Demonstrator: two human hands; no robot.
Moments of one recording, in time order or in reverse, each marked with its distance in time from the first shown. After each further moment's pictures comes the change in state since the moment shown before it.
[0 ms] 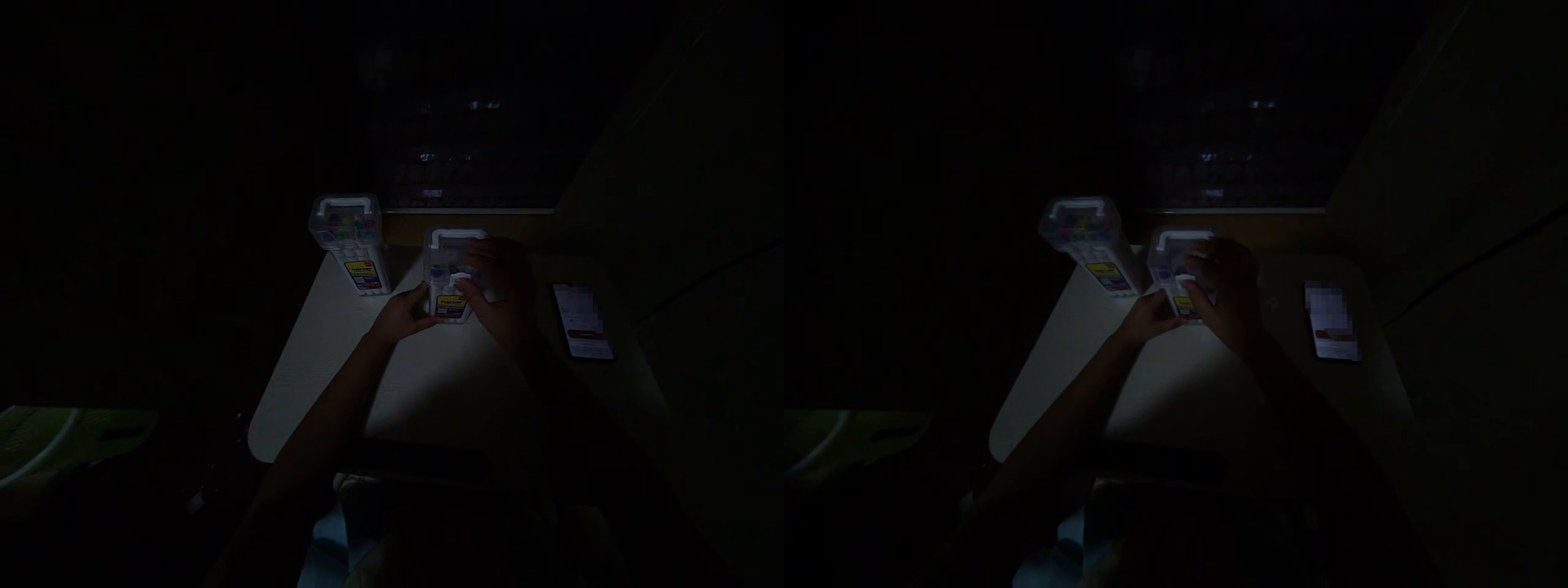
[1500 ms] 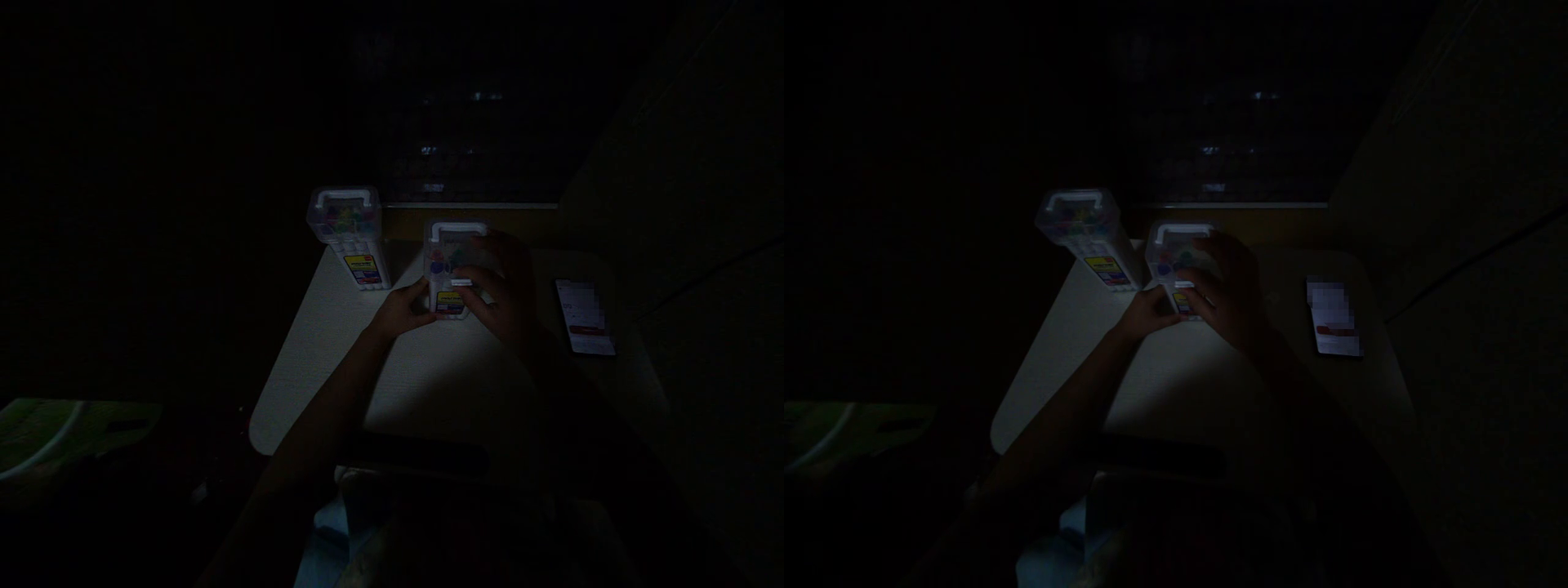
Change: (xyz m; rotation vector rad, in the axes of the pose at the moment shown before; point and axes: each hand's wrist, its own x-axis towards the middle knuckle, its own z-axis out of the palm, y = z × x) left_hand -0.001 0.001 -0.002 -0.002 0.029 0.041; right_hand -0.006 0.004 -0.005 -0.073 -0.123 -0.122
